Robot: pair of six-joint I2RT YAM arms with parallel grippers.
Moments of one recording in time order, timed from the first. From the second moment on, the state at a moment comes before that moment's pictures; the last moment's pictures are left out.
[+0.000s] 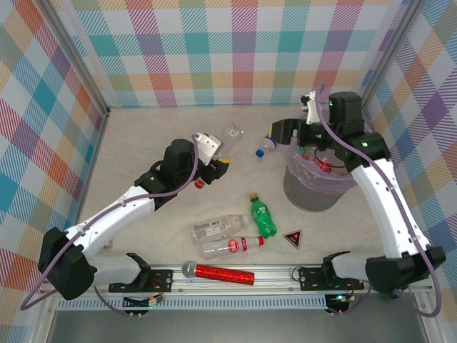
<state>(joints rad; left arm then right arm) -0.66 1.23 0.98 -0.15 0.10 0.07 0.30 1.29 1.54 -0.81 -0.54 0.33</state>
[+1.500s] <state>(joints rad) -0.66 1.29 0.97 -0.06 0.24 0.05 0.49 1.56 1.70 -0.66 -0.57 0.41</state>
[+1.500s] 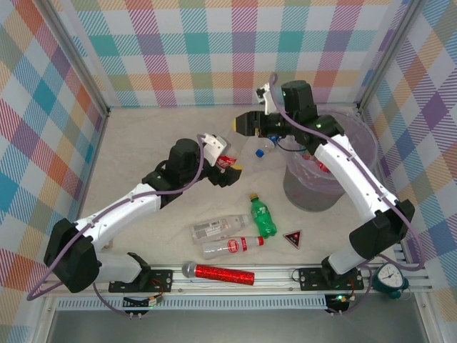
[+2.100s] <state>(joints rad) -0.67 1.13 0.86 -0.27 0.22 0.04 0.17 1.58 2.28 -0.95 -0.48 0.25</state>
